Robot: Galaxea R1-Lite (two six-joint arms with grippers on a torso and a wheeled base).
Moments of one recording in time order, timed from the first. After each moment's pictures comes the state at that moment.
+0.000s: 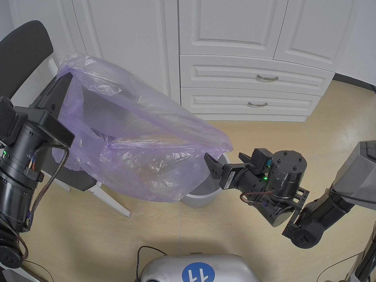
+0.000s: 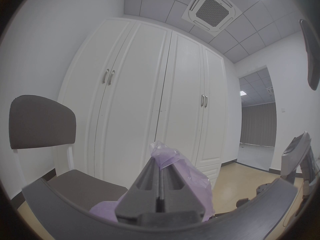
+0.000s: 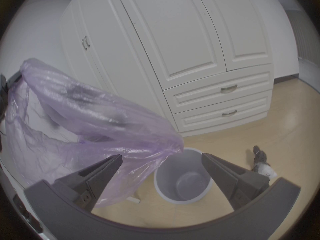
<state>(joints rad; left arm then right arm) -0.68 1.34 -0.39 -1.53 0.29 0.17 0.74 2.02 -0.67 -1.34 -0.35 0.30</state>
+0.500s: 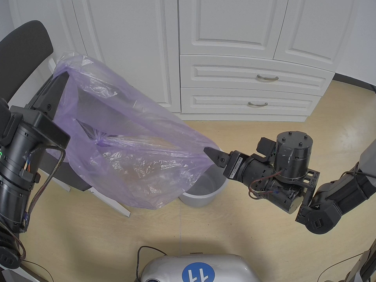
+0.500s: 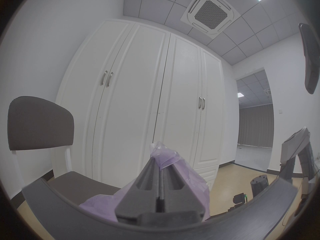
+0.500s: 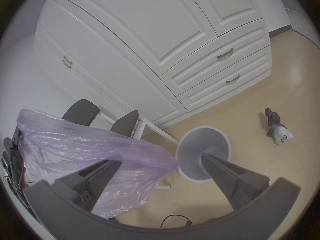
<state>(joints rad) -0.68 1.32 -0.38 -1.53 0.26 0.17 0.71 1.90 -0.75 -1.02 -0.18 0.62</state>
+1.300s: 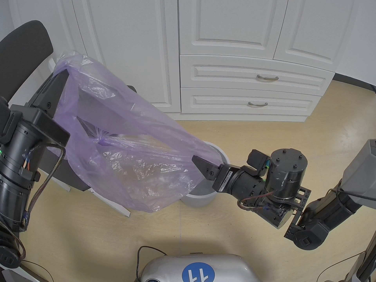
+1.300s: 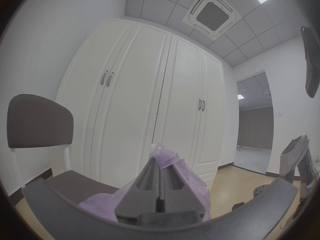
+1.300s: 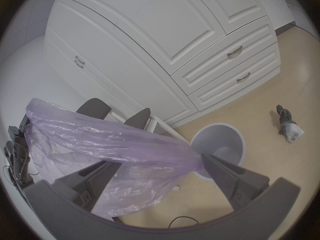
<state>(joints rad) -0.68 1.32 -0.39 -1.53 0.26 0.15 0.77 1.98 -0.68 -1.25 -0.18 0.61</state>
